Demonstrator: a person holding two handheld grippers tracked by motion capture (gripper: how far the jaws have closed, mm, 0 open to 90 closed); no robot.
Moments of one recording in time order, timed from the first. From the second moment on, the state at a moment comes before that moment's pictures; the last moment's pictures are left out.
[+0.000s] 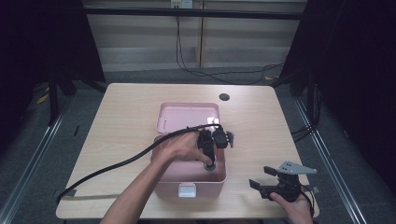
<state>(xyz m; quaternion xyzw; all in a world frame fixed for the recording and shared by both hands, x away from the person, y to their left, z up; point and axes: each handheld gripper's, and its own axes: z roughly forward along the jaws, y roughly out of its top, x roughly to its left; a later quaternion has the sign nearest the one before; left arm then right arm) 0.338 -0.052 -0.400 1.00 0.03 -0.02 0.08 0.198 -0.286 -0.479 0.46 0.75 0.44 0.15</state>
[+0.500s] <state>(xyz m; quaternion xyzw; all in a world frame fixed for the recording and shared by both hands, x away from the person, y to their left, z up) 0.336 -0.059 -0.415 1.00 0.02 -0.03 0.08 0.198 -0.286 -0.479 0.46 0.76 0.44 0.15</state>
